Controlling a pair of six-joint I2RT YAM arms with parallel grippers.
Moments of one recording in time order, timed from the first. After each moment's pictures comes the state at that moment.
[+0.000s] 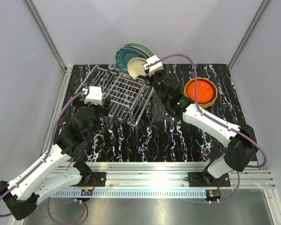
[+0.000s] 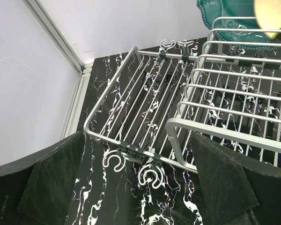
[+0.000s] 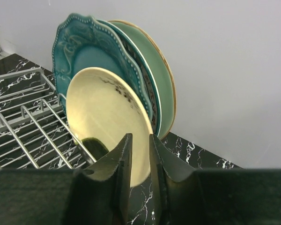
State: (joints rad) left arm -0.73 0.77 0.84 -0.23 -0.78 0.13; right arm 0.76 1.53 1.28 0.33 0.40 -0.35
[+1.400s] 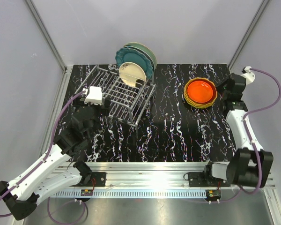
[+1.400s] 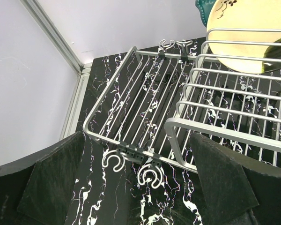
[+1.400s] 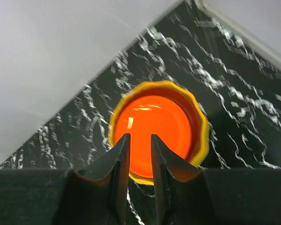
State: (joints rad) left arm -0.73 0.77 0.84 -0.23 -0.78 0.13; right arm -0.10 1.24 0.98 0.00 0.22 0.56
